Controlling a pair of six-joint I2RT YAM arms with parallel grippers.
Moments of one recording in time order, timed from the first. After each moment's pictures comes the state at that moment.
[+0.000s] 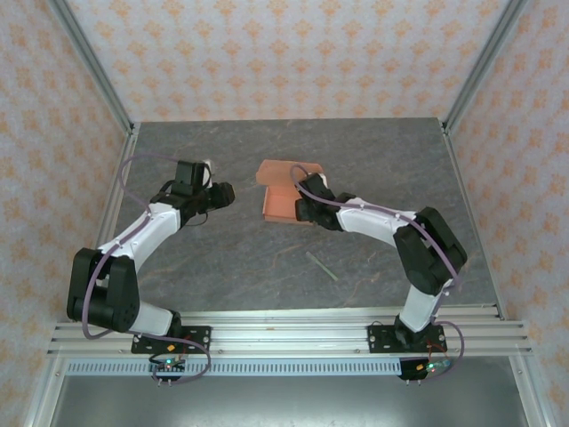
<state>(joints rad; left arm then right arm) -0.16 1.42 0.92 -0.32 0.18 -0.47 0.67 1.74 1.08 -0.32 0.24 0.47</state>
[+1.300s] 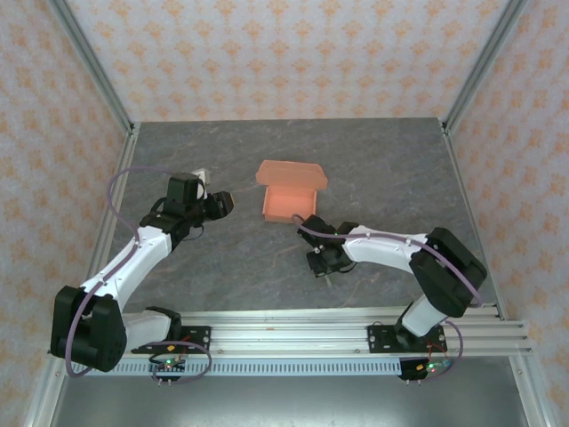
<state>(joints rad) -0.19 1.20 0.77 -0.31 0.16 -0.49 0.84 1.59 0.86 -0.65 0.04 0.46</state>
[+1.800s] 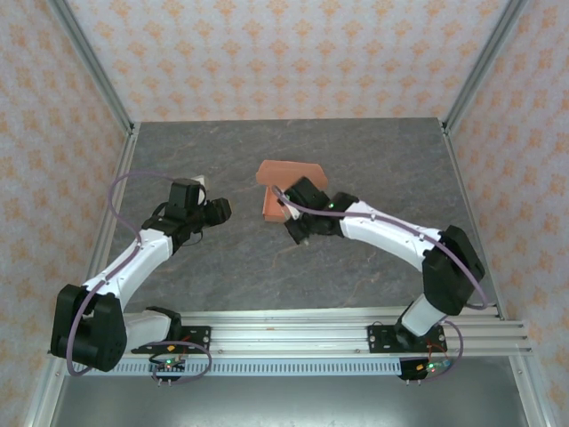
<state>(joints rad) -0.19 1.20 0.72 -0.31 0.10 -0.49 0.80 1.62 1.26 -0.67 0.03 0.07</state>
